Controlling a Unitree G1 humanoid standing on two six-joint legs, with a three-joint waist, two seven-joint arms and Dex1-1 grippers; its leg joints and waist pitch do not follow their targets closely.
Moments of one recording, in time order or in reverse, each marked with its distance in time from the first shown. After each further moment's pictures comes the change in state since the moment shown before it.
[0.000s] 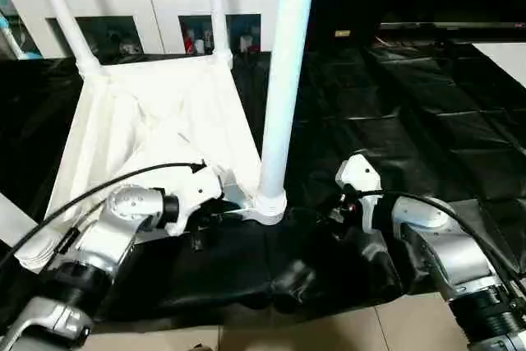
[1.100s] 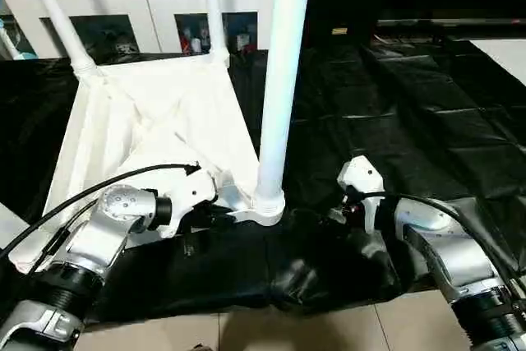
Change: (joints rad) left arm 0.002 0.030 0.003 0.008 -0.004 -0.005 -0.027; right arm 0.009 -0.016 -0.010 0.000 0.002 -0.013 -0.001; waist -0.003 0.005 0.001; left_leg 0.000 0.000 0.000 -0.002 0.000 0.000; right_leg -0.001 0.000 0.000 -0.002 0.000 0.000
